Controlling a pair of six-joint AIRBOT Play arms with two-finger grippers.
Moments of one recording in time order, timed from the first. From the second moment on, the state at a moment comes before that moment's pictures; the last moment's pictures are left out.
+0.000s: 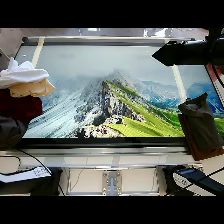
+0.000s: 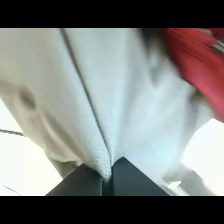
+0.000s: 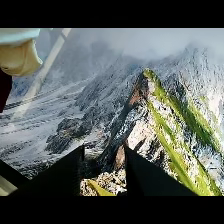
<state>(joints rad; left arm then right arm) 0.72 -1.38 1.37 1.73 -1.41 -1.53 0.14 -1.15 1.78 -1.07 1.33 1.48</state>
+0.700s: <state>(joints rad) 0.45 -0.74 1.37 0.58 -1.36 -1.36 0.14 -0.98 2.11 -1.20 1.52 1.45</state>
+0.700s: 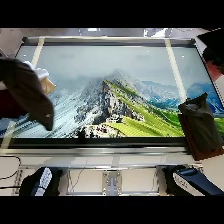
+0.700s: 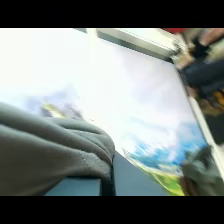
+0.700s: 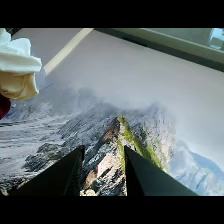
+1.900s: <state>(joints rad) -0.28 -1.26 1.06 0.79 -0.56 -1.40 0.14 -1.03 2.01 -1.53 1.51 1.39</state>
